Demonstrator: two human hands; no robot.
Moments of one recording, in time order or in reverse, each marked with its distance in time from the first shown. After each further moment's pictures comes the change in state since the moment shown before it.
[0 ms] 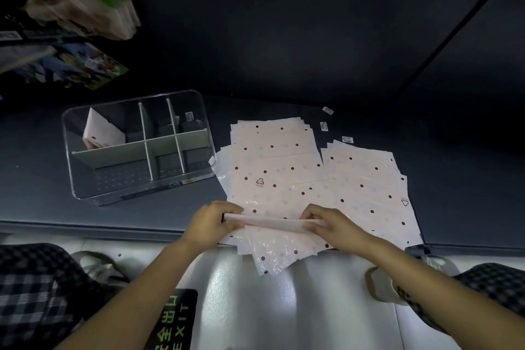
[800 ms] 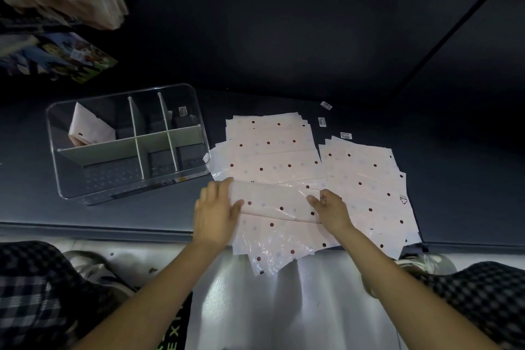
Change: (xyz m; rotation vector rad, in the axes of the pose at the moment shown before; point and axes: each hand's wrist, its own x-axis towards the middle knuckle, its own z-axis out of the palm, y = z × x) left_hand 0.007 0.026 0.022 0.213 0.311 -0.057; right_hand 0.044 0.020 0.013 0.139 0.473 0.425
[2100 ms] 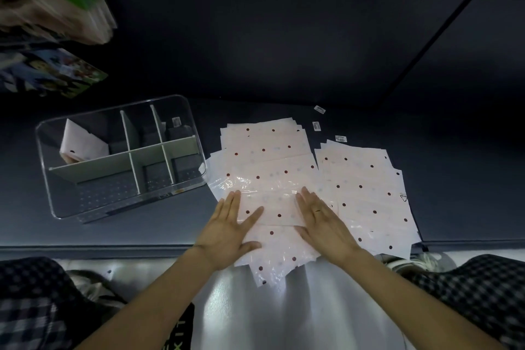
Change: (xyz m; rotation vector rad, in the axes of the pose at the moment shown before) left_hand 0.007 -0.006 0.005 0.578 -0.527 0.430; right_hand -0.031 0.007 0.001 -0.903 -0.010 -0.645
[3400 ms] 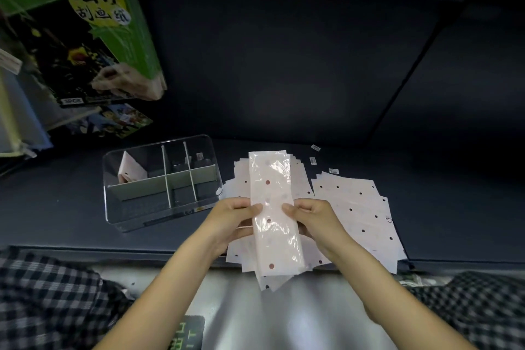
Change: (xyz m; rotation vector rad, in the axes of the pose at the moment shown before) left_hand -0.086 0.035 -0.130 -1.814 0.231 -0.293; right_hand -0.035 -0.062 -0.148 1.672 0.084 0.297
